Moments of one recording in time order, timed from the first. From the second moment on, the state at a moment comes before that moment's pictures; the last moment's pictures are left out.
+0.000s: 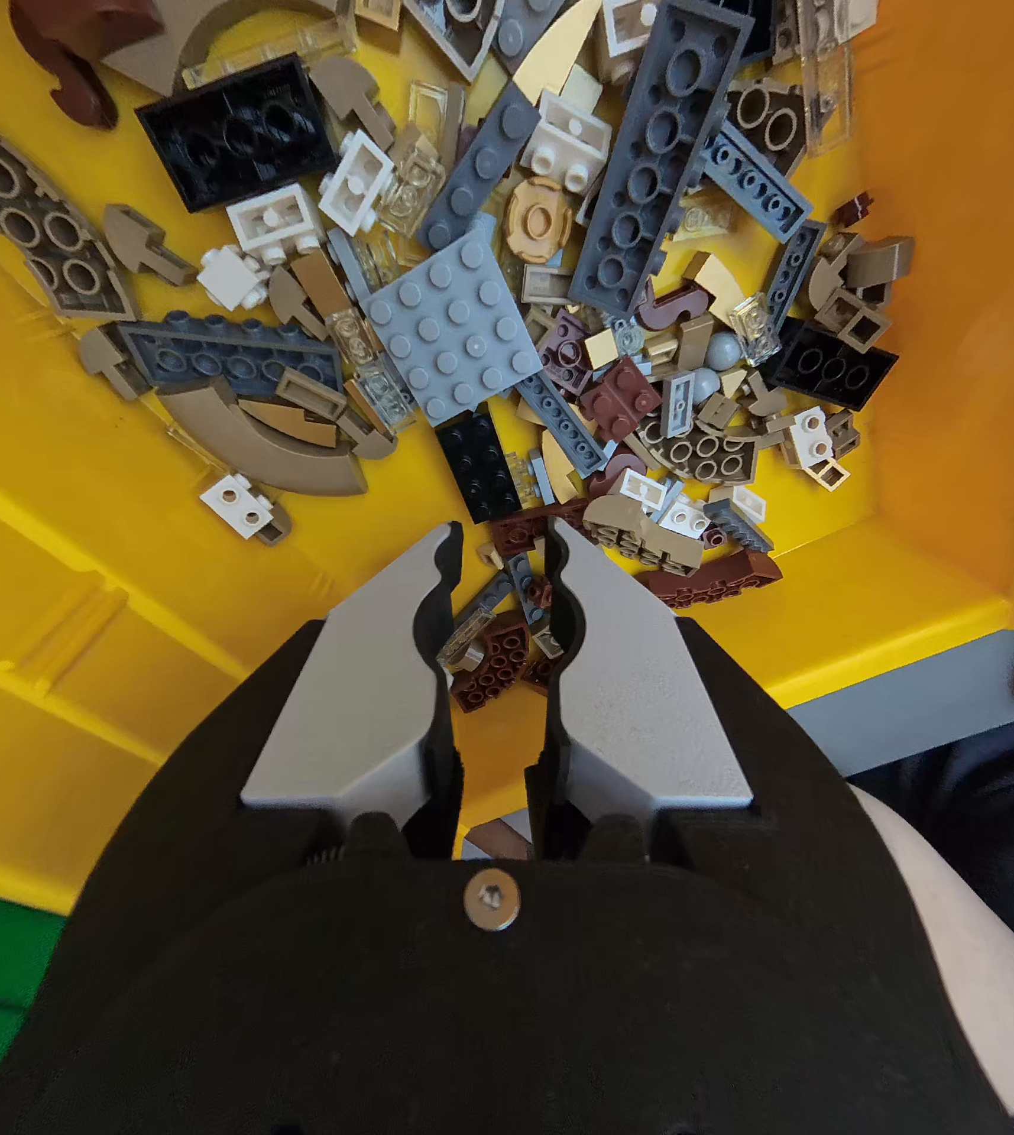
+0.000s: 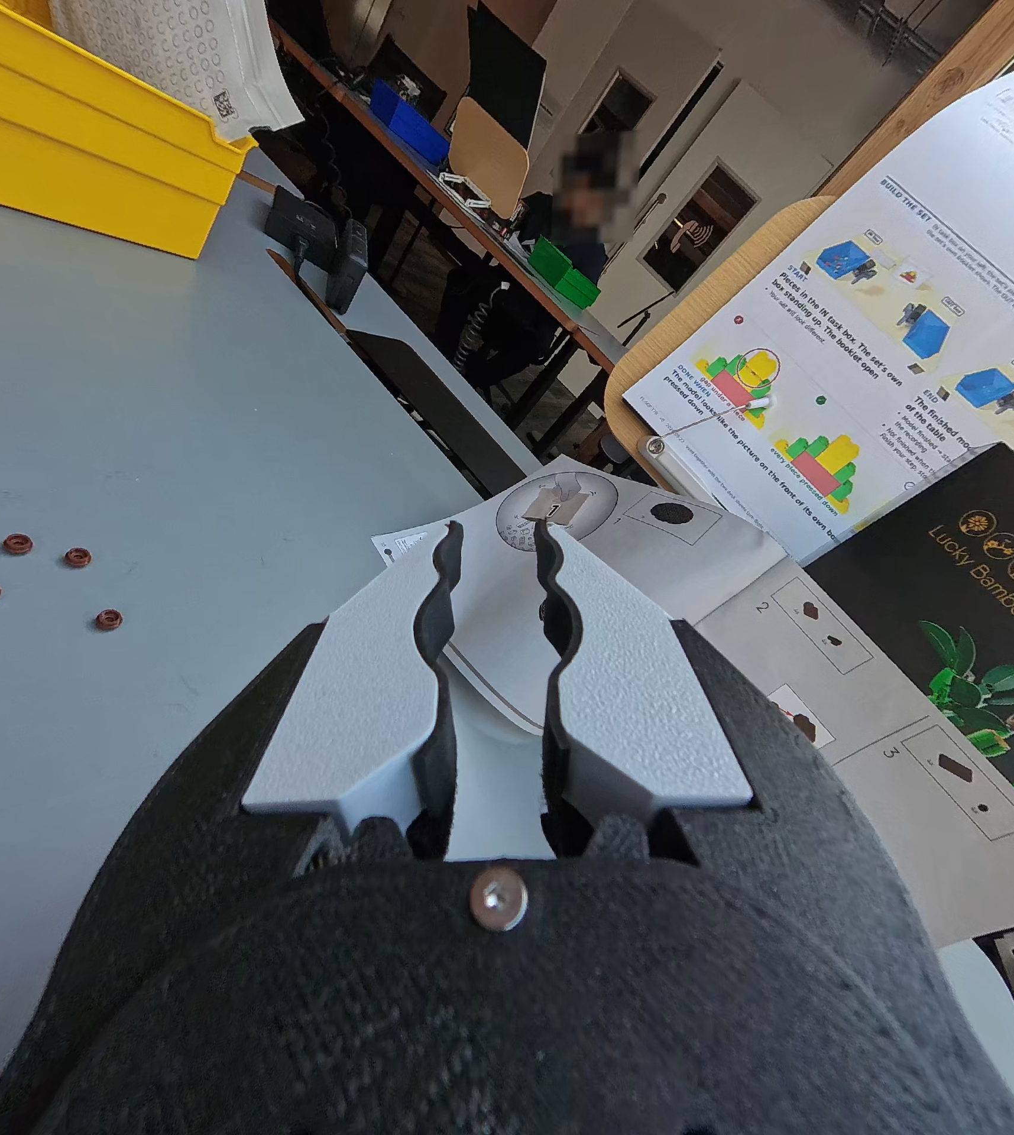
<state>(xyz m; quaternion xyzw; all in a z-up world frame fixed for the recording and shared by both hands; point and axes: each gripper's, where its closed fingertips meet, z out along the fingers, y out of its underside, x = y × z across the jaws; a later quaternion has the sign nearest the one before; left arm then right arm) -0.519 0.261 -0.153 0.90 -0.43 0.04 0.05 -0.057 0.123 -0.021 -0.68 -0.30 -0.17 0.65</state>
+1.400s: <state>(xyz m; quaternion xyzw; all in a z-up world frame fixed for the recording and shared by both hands) -0.513 0.257 -0.079 0.90 -0.42 0.10 -0.10 -0.069 0.127 -0.037 -0.68 -0.33 -0.18 0.63</state>
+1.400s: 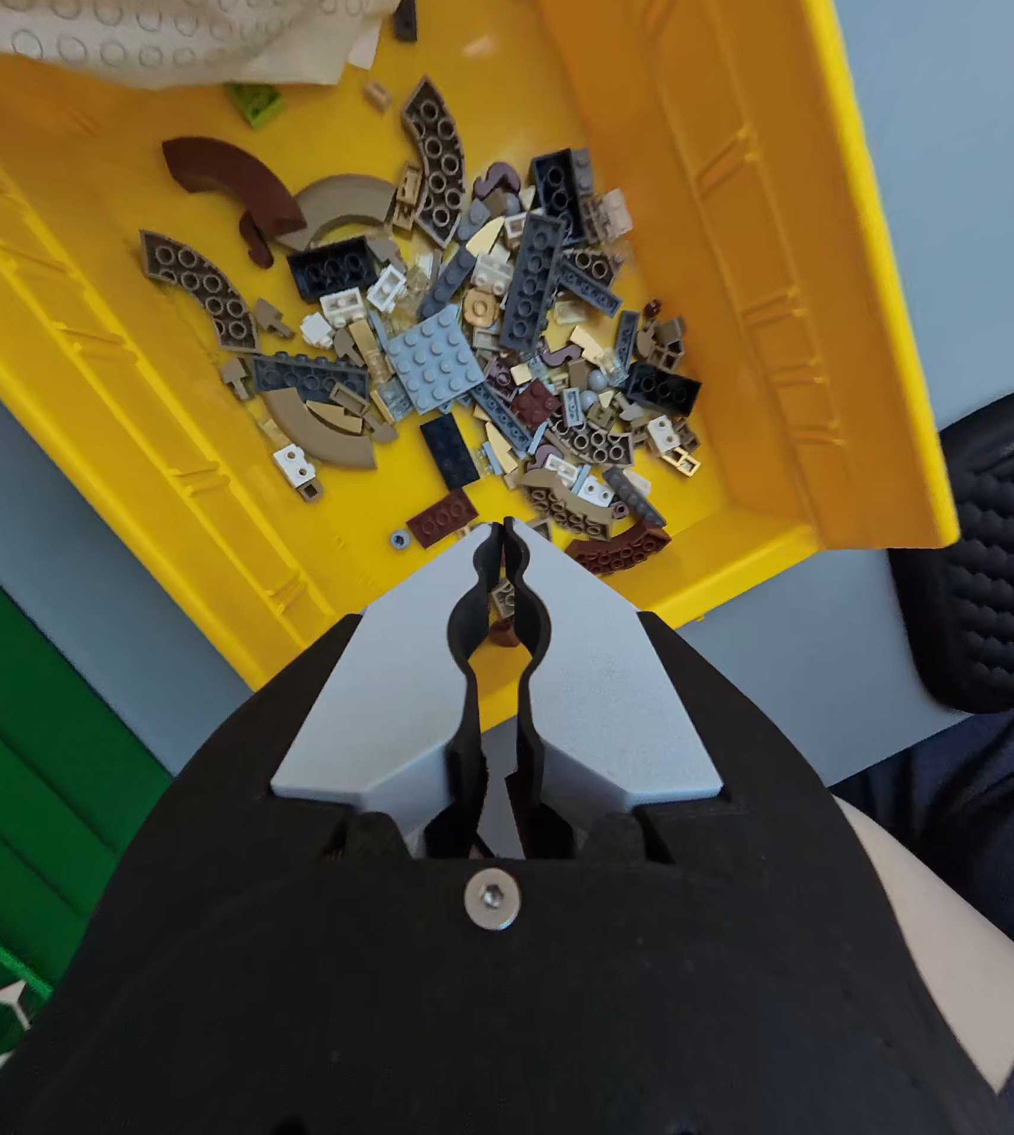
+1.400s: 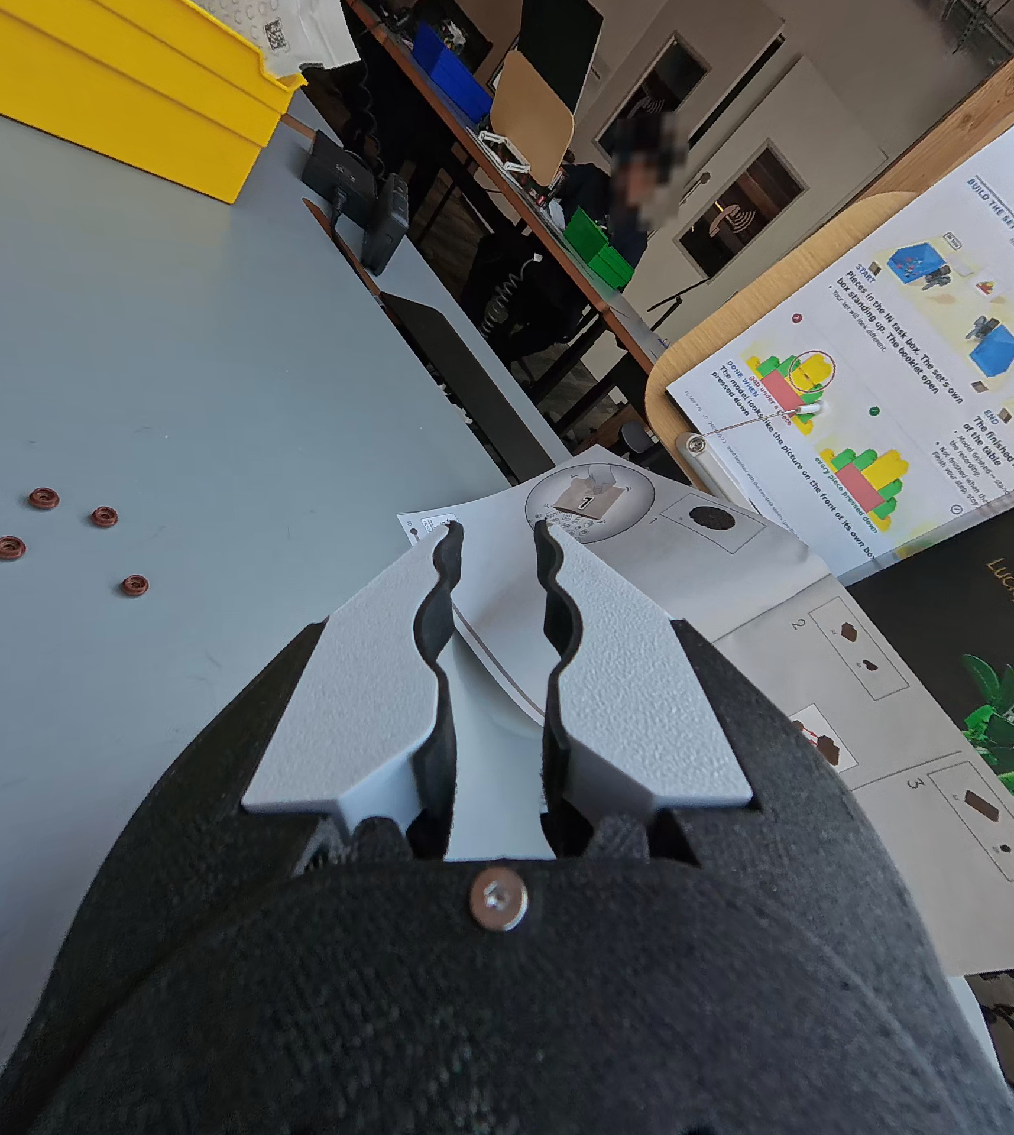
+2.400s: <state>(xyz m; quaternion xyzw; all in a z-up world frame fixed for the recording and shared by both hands) -0.539 0.256 -0.150 0.96 -0.26 0.00 0.09 -0.074 0.125 -0.038 -0.68 -0.35 -0.19 0.62</state>
